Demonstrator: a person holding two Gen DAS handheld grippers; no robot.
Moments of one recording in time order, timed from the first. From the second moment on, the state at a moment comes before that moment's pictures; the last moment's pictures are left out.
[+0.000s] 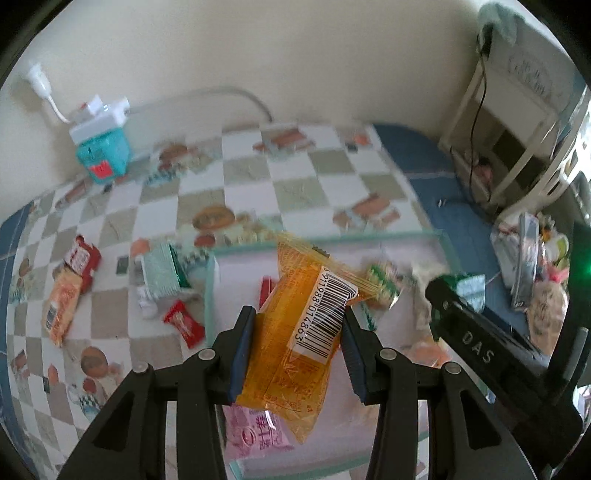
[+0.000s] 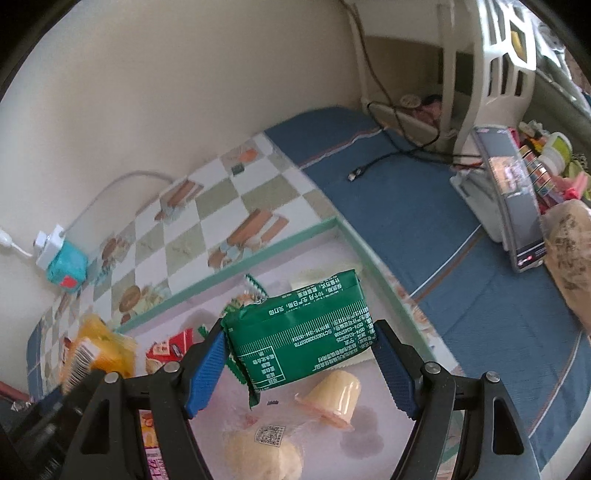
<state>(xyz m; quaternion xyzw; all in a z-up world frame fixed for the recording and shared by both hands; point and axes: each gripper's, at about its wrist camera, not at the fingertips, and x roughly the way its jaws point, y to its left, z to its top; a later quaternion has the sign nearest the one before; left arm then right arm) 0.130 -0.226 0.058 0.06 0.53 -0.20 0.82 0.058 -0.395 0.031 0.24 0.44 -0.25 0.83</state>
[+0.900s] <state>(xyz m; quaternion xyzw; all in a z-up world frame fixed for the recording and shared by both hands) 0.122 -0.223 0.049 0.06 0.56 -0.20 0.80 0.062 -0.390 0.020 0.25 0.46 -0.25 0.82</state>
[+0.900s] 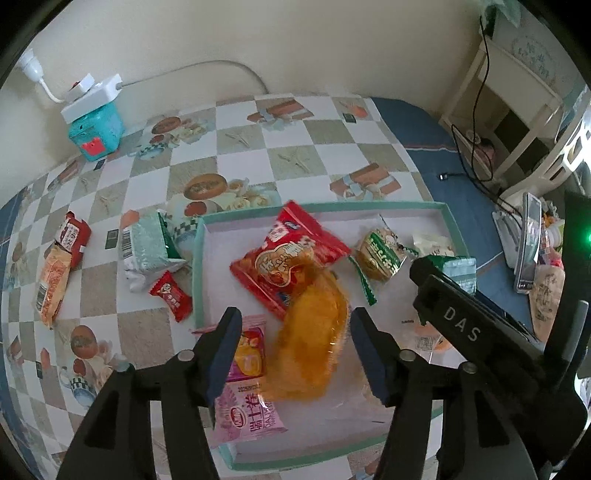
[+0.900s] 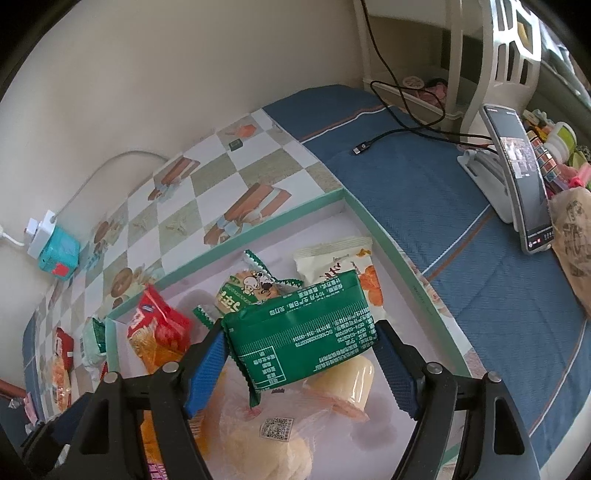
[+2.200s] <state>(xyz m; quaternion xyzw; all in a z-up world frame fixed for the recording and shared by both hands) 0.148 0.024 0.040 -0.13 0.55 0.08 0.82 0.069 -0.294 0.052 0.21 0.44 -0.17 0.86</state>
